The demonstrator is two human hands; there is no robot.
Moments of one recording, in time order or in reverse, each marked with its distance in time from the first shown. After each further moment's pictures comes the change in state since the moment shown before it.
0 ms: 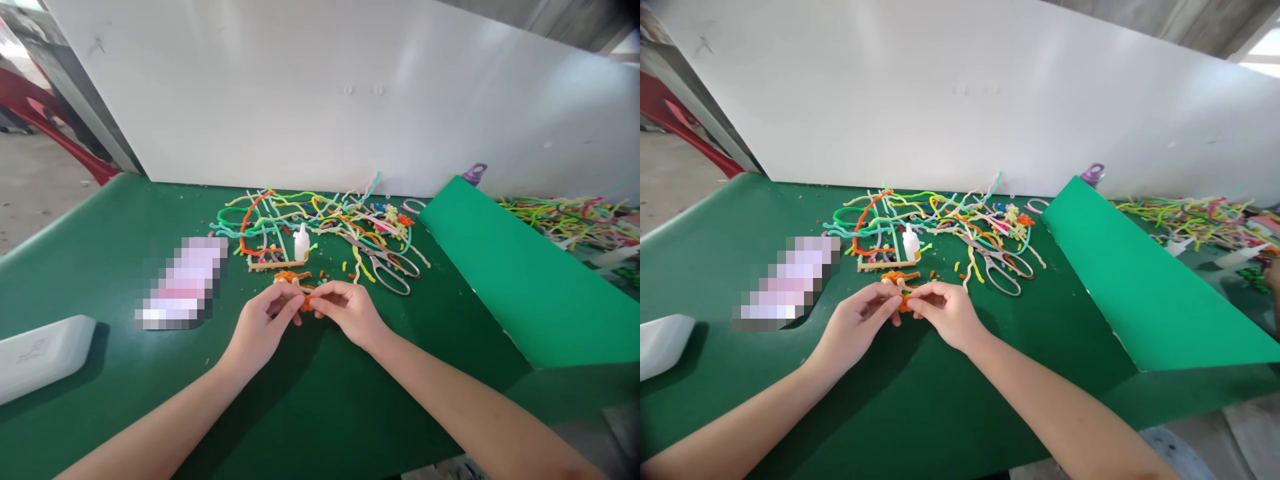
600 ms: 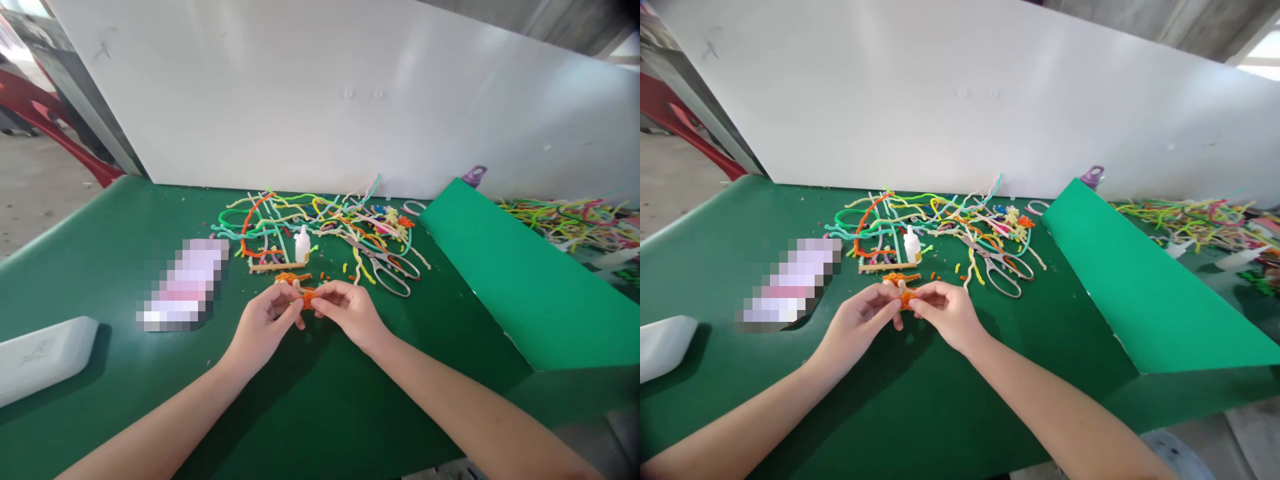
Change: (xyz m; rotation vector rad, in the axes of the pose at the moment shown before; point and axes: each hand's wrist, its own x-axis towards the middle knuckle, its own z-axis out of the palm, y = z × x) left_hand 0.001 0.000 0.000 -0.103 -0.023 -0.017; right_hand 0.000 0.000 0.002 0.072 0.049 0.048
